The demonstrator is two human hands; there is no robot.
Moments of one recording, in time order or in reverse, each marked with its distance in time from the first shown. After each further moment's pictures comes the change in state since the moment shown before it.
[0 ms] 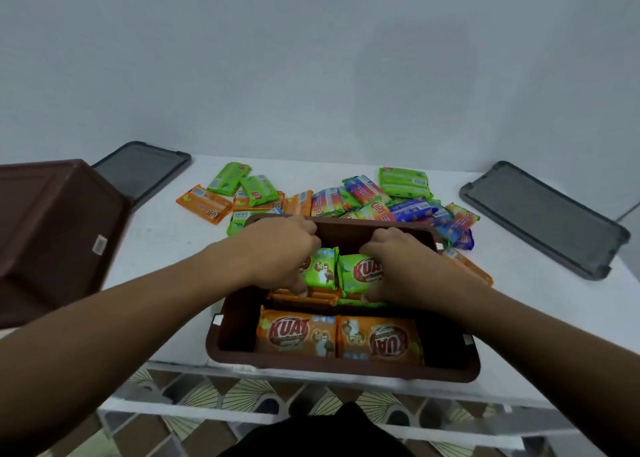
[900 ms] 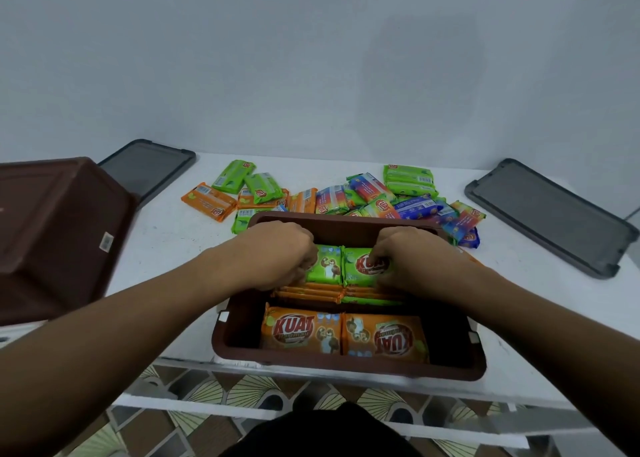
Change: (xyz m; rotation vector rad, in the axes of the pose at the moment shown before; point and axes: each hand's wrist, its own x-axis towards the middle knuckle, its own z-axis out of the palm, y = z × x) left_hand -0.008 -0.002 0.006 -0.201 -0.011 -0.040; right_hand 0.002 0.006 -0.008 0.031 0.003 -0.007
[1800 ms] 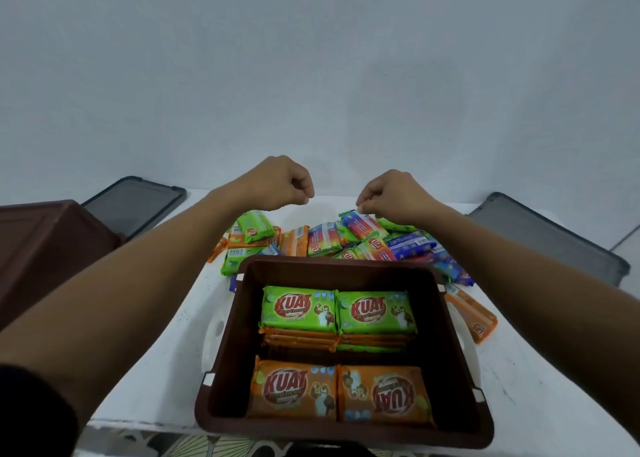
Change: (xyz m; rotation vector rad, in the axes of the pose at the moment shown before) left_hand 0.092 -0.095 -0.073 -0.523 0.412 -0.129; right_hand 0.112 0.057 -0.064 0.497 0.313 0.203
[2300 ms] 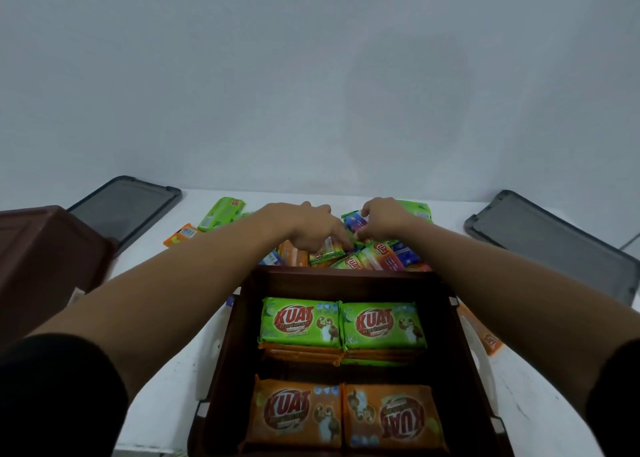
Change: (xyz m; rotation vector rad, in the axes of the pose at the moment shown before) left_hand 0.042 0.004 0.071 0.637 -0.616 0.242; right_hand 0.051 0.035 0.056 -0.416 -0.206 0.173
